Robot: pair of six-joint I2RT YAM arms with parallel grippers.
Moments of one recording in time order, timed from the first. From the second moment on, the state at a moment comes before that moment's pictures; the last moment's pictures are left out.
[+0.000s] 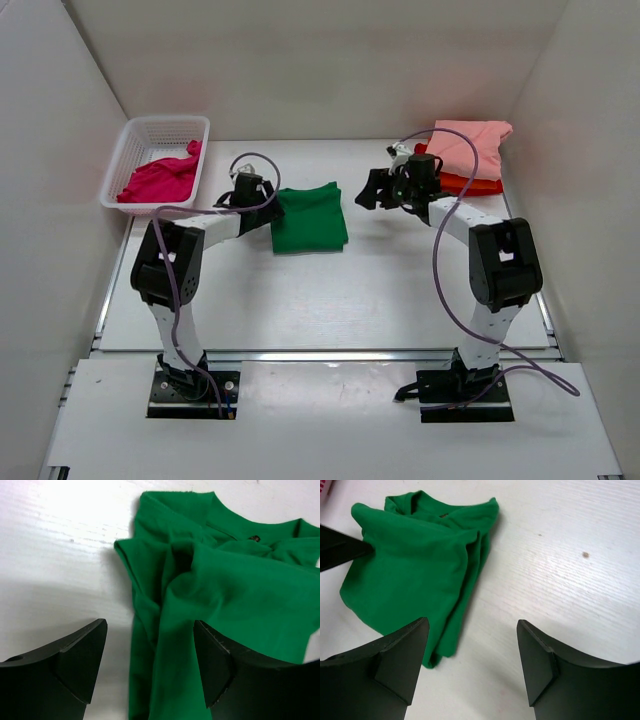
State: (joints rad) left arm -0.30 1.86 1.09 0.04 -0.08 -0.64; right arm 0.23 1.87 1.23 0.11 -0.49 0.21
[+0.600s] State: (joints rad) left arm -0.32 2.00 1.29 -0.19 -0.09 -0.56; right arm 0.40 2.11 1.56 -0.20 -0.34 0.20
